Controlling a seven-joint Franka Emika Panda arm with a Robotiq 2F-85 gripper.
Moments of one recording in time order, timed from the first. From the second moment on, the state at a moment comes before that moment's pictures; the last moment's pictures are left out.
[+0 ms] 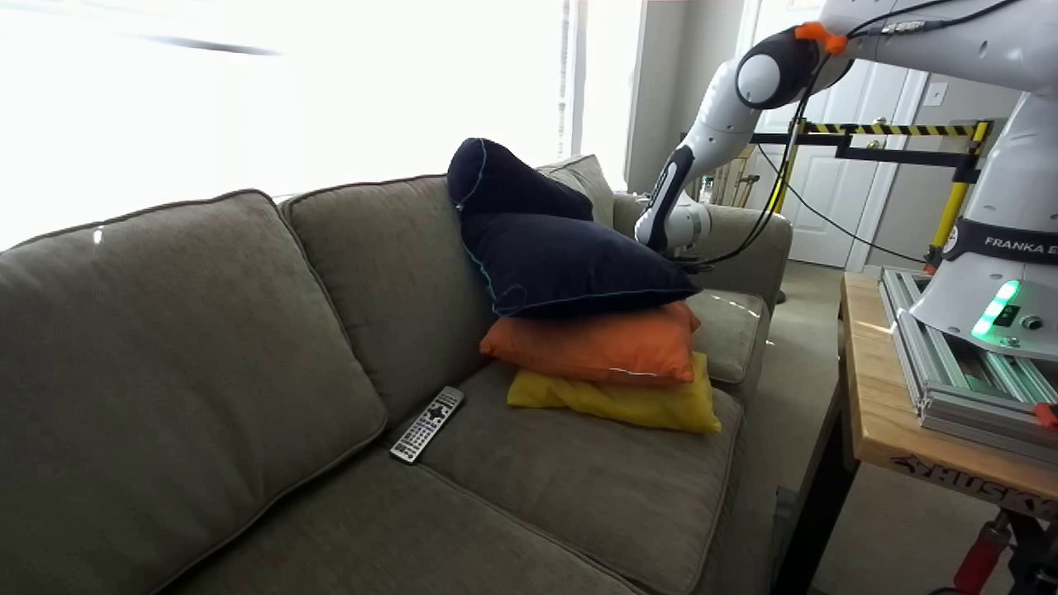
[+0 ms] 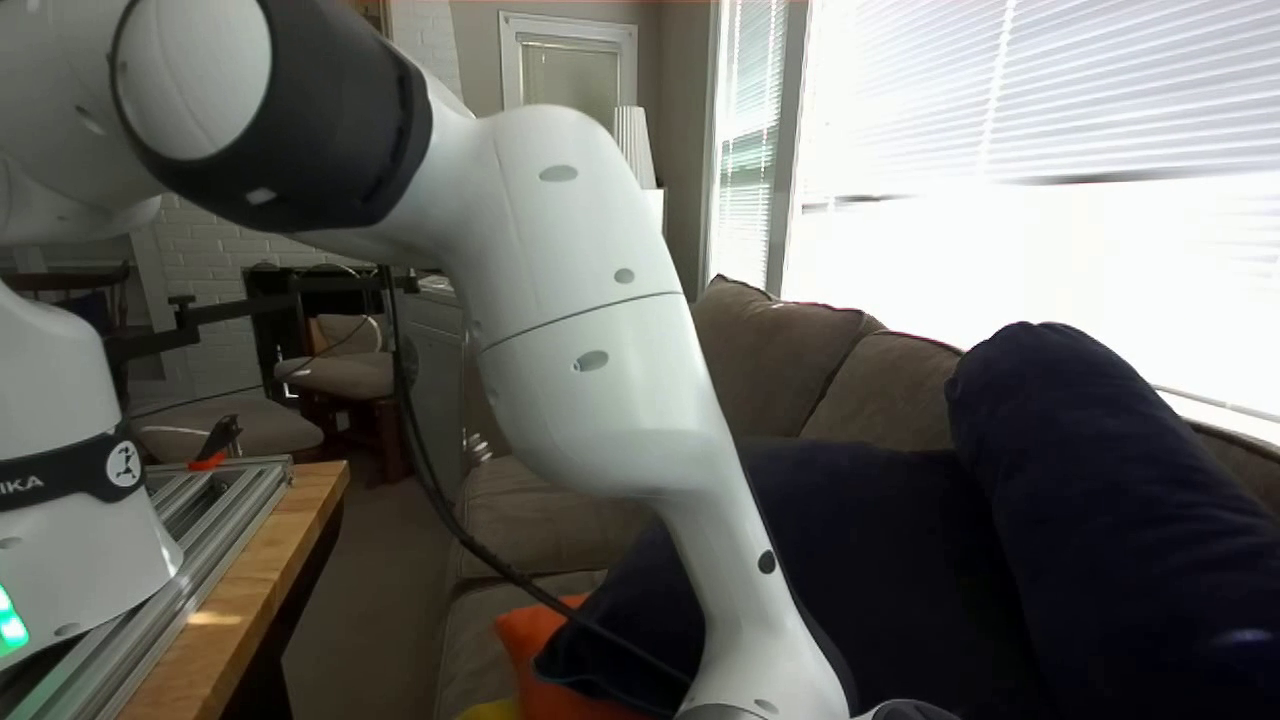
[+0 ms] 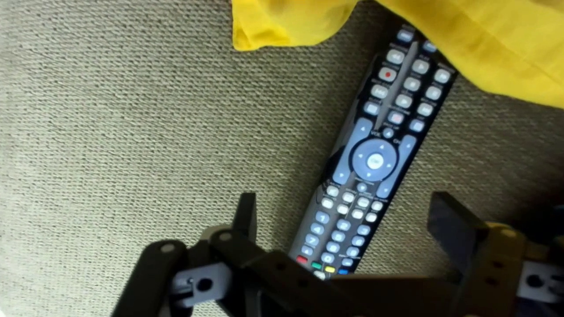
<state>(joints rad) -0.38 1.31 -0.25 -1.45 0.29 2.73 0.49</state>
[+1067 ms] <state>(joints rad) -0.39 1.44 -0.24 -1.27 0.31 2.72 0.50</state>
